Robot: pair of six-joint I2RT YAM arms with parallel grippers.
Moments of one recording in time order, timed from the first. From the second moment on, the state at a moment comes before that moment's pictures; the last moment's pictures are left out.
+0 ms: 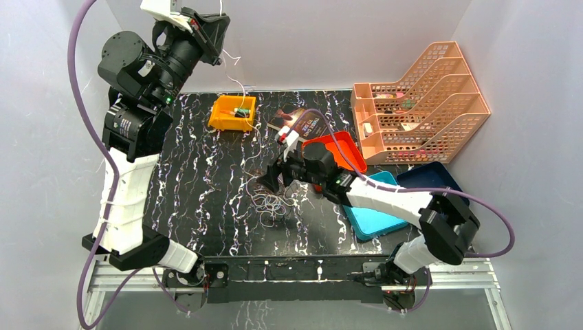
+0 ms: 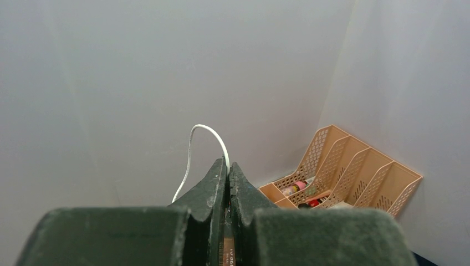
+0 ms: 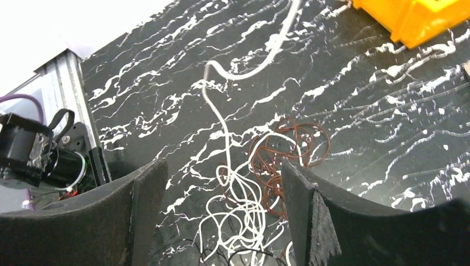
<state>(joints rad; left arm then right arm) -0.49 1.46 2.27 -0.50 0.02 -0.06 0.94 1.45 0.89 0.36 -0.24 0.21</state>
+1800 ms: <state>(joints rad) -0.49 1.10 1.65 -0.54 -0.01 -0.15 0.94 1.19 1.26 0.04 -0.03 -0.49</state>
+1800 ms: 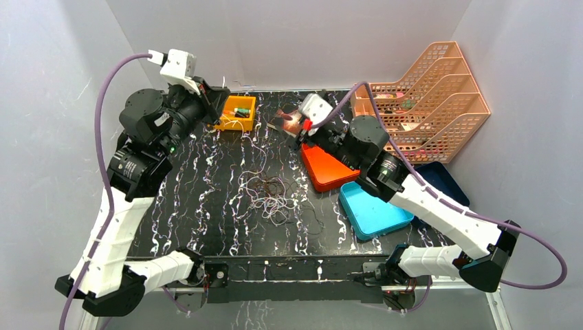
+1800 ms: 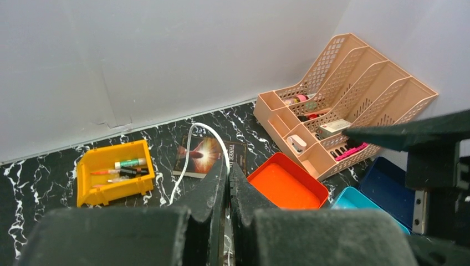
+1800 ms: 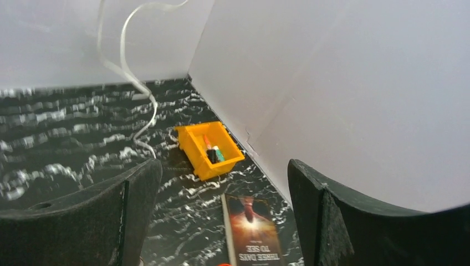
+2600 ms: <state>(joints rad) -0.49 1.18 1.82 -0.58 0.07 -0.17 0.94 1.22 0.88 0.38 -0.04 0.31</state>
